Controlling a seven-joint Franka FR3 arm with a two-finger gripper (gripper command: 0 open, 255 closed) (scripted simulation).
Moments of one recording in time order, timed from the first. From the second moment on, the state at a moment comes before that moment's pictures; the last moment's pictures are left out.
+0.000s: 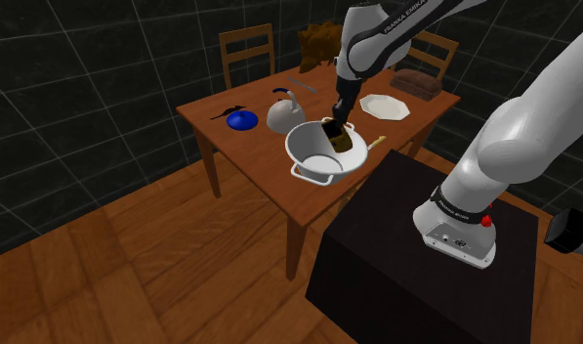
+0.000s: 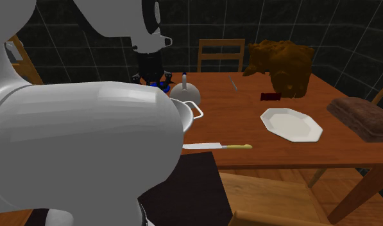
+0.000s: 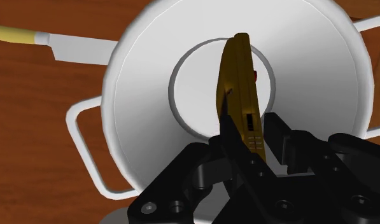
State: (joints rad) arm -0.01 -0.15 -0.15 -2.61 -0.07 2.43 -0.16
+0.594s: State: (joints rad) arm -0.01 -0.15 -0.15 -2.61 -0.07 2.43 -0.16
